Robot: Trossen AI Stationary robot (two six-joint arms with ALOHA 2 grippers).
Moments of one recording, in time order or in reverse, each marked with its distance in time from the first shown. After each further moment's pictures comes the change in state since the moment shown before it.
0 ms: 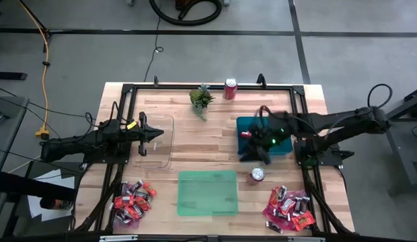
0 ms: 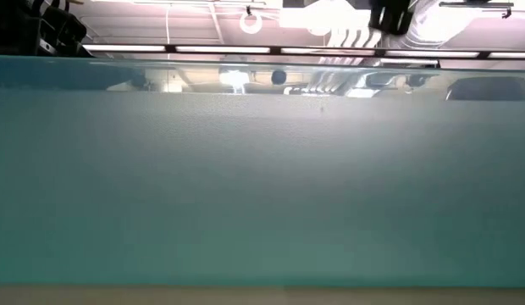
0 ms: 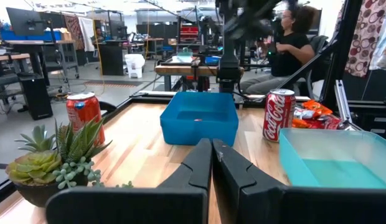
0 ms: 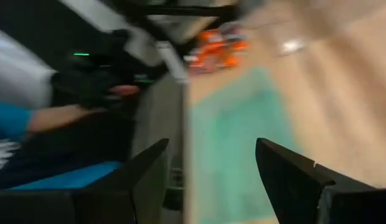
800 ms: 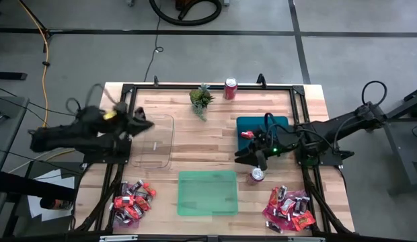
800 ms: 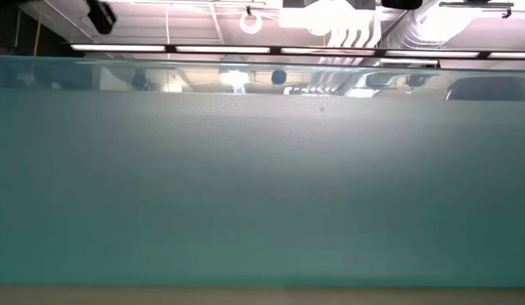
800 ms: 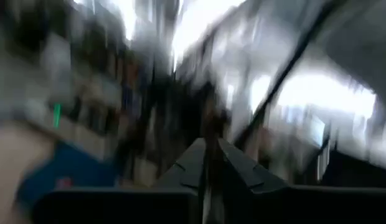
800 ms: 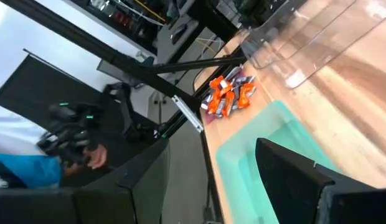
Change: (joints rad) left arm -0.089 0.328 0.447 0.064 0.123 -0.619; right arm 0.192 0.004 0.002 0.131 0.420 0.221
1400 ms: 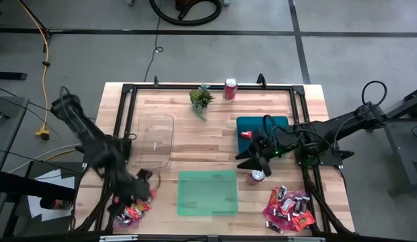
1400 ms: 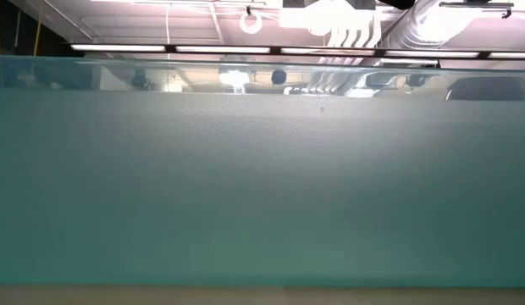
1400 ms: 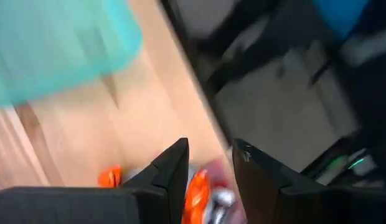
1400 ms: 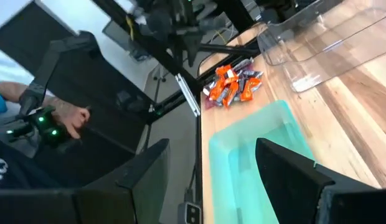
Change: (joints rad) left arm -0.919 0.860 0.544 -0.843 -0.069 0.140; right arm 0.002 0.000 0.000 -0.022 -0.102 -0.208
